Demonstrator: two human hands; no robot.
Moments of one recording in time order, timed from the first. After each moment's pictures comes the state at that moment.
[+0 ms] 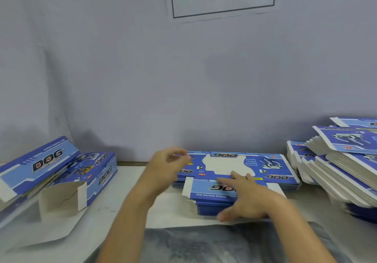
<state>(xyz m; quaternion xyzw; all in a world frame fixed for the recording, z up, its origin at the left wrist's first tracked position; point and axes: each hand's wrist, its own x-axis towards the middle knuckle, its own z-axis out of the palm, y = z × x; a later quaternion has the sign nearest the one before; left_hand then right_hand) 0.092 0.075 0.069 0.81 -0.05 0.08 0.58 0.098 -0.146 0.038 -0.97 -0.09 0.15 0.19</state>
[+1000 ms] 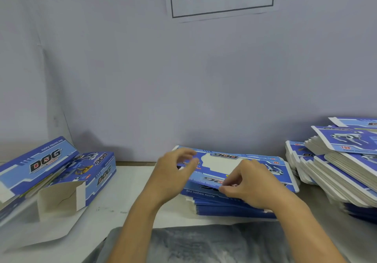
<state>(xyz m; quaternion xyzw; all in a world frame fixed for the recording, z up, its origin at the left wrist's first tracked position) 0.095 0.060 0.058 0.87 -0.11 0.17 0.45 0.099 -0.153 0.051 -0.96 -0.13 -0.07 0.24</state>
